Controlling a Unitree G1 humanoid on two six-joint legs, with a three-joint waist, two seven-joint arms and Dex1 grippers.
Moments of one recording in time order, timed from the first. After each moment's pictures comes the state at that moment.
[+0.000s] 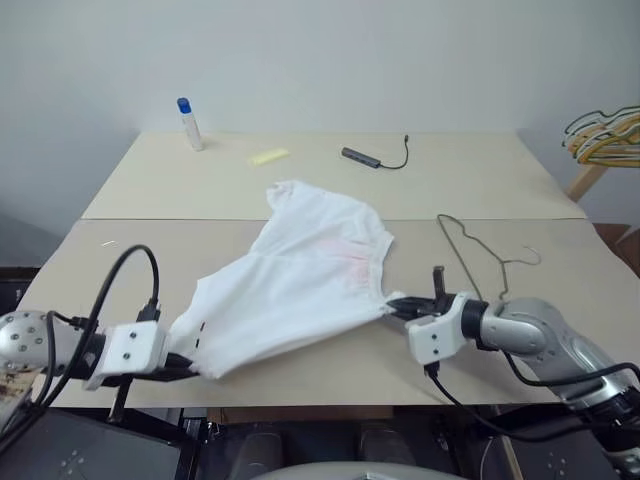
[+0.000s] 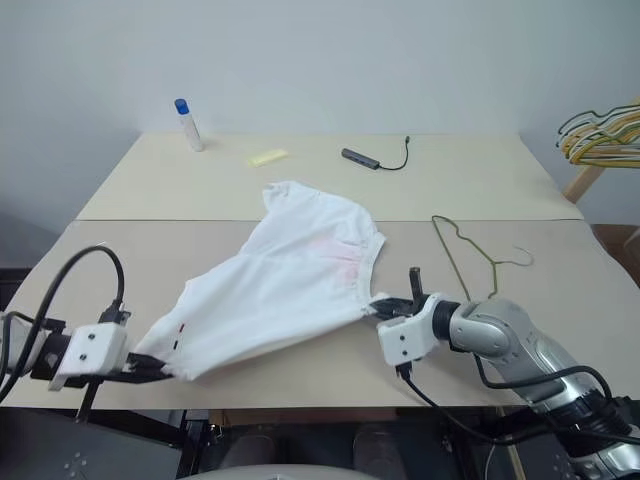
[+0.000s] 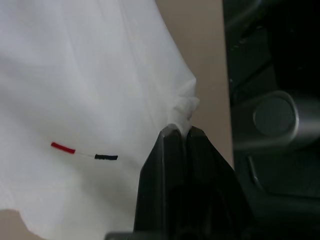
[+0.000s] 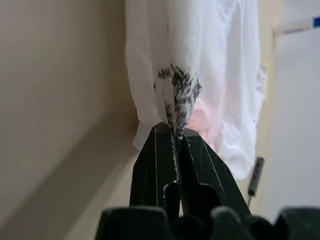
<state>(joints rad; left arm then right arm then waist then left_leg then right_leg) 0.35 1.18 0.22 -0.31 -0.32 -0.02 -1.39 -0.13 -0.95 0.31 -0.27 -0.32 -0.34 0.76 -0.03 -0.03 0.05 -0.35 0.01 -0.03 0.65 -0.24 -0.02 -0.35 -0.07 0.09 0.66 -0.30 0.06</state>
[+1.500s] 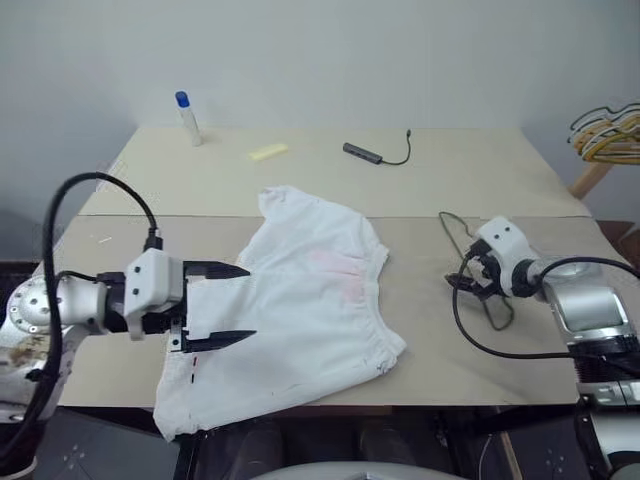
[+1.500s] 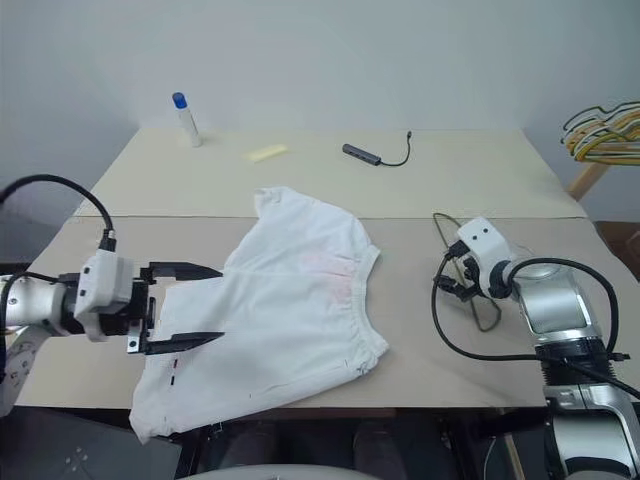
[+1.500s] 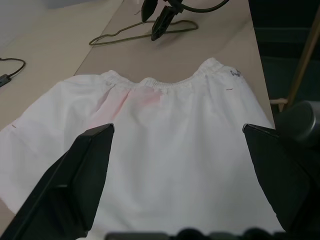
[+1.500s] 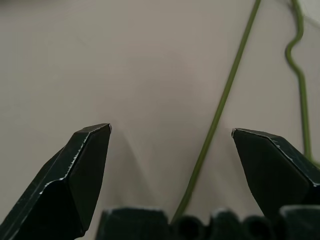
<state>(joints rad) -0.01 0.94 0.18 -0.45 -0.58 0.27 -1.21 -0.43 -0.76 0.05 0.15 0.06 0.81 0.74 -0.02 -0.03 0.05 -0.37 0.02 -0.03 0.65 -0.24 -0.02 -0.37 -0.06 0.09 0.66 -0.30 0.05</state>
